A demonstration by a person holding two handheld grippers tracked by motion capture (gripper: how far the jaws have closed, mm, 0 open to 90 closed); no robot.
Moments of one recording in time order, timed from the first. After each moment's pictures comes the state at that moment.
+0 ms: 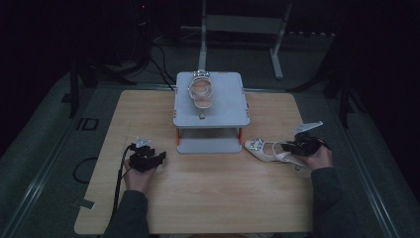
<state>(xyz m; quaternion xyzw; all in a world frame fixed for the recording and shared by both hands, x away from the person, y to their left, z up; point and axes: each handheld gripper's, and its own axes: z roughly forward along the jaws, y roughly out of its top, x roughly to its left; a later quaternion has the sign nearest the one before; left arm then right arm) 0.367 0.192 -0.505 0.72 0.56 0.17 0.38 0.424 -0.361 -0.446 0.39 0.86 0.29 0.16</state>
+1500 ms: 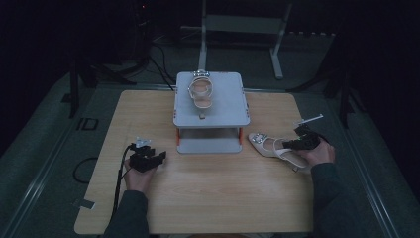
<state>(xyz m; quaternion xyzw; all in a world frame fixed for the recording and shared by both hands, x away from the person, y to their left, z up) 0.367 0.192 -0.505 0.71 0.56 0.17 0.38 0.440 -0.359 -0.440 0.50 0.82 0.27 0.09</state>
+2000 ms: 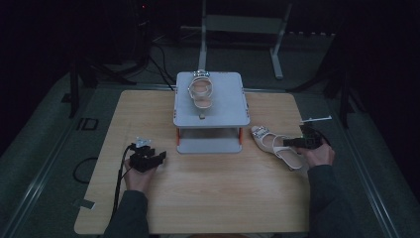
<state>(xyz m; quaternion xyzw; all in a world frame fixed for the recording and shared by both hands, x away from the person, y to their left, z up) 0.367 0.191 -0.505 0.71 0.56 0.17 0.38 0.437 -0.364 -0.437 0.58 0.74 0.32 0.06</state>
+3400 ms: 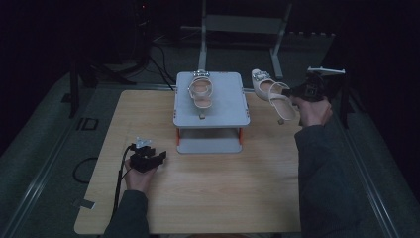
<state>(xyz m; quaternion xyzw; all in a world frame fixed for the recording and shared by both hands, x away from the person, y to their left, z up) 0.367 0.191 -0.507 0.71 0.56 0.18 0.39 0.490 -0.320 -0.291 0.65 0.62 0.42 0.09</state>
